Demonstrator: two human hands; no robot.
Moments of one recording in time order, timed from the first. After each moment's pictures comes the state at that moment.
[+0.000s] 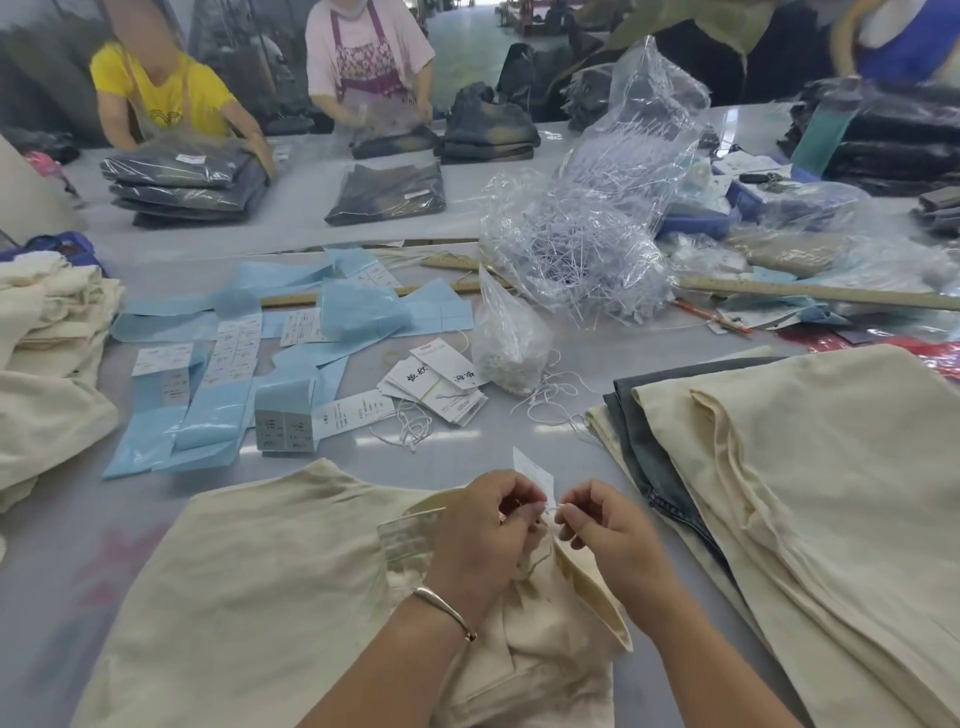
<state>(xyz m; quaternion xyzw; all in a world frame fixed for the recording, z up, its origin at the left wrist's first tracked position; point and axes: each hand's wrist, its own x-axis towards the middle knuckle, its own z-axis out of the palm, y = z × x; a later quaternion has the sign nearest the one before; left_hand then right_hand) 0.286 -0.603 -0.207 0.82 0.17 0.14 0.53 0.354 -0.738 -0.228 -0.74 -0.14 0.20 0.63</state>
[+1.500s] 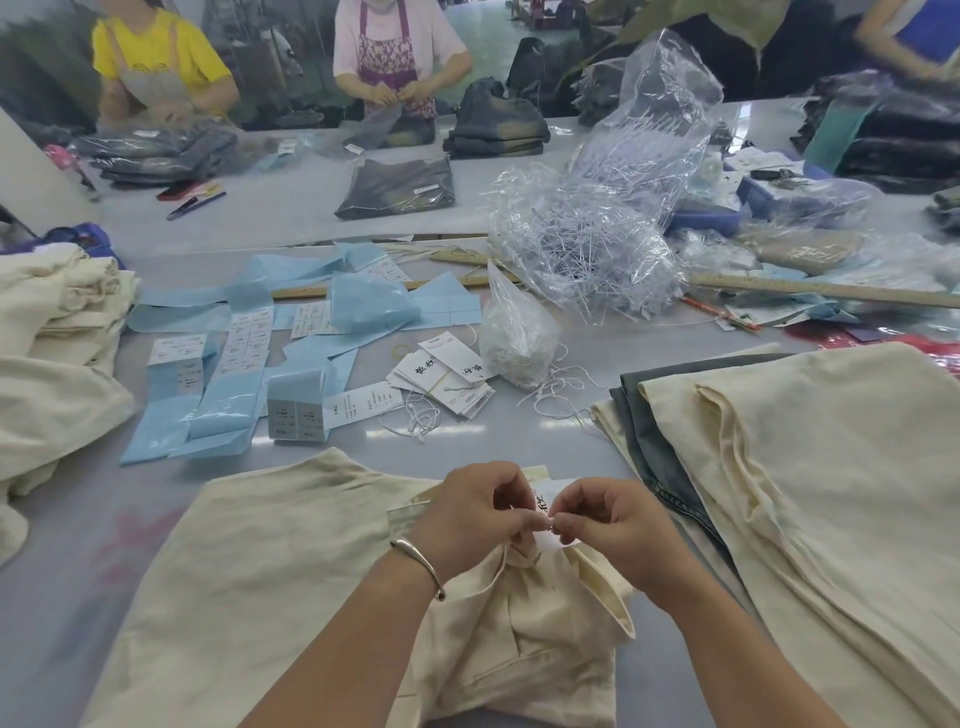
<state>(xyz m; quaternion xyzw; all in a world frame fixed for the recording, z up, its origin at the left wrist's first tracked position) 0.284 -0.575 -0.196 0.83 0.10 0.02 0.54 0.354 -0.746 -0.202 -0.75 -0.24 0.24 0.56</state>
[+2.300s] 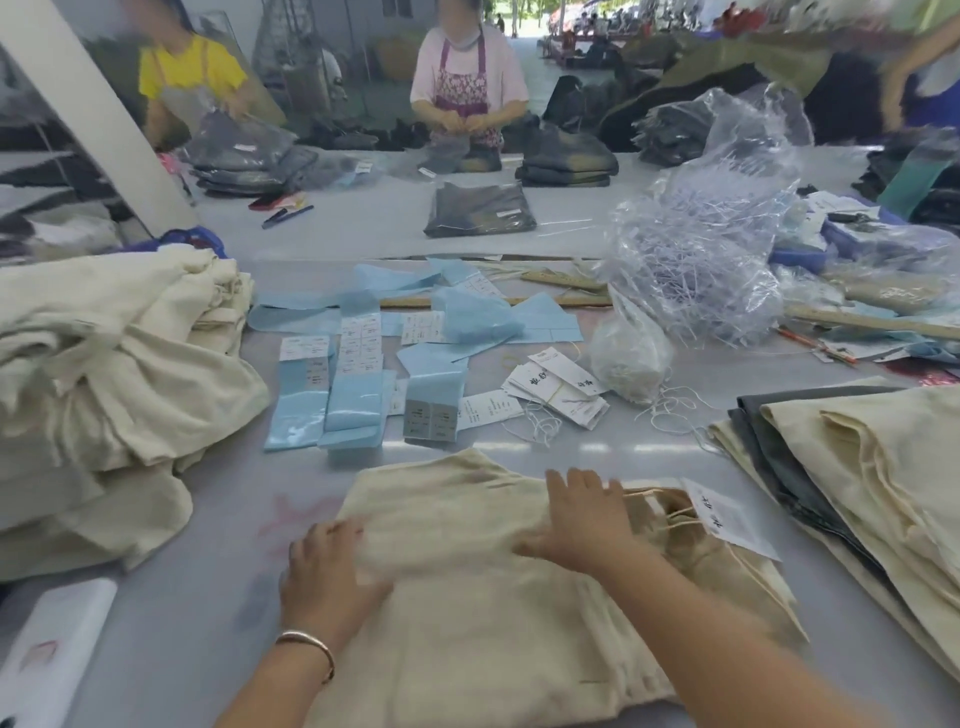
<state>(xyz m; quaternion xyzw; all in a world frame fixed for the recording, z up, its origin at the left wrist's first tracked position) 0.087 -0.341 -0.277 0.90 0.41 -0.02 0.14 0.281 -0.550 -0.230 -0.94 -0.31 0.14 -0.06</state>
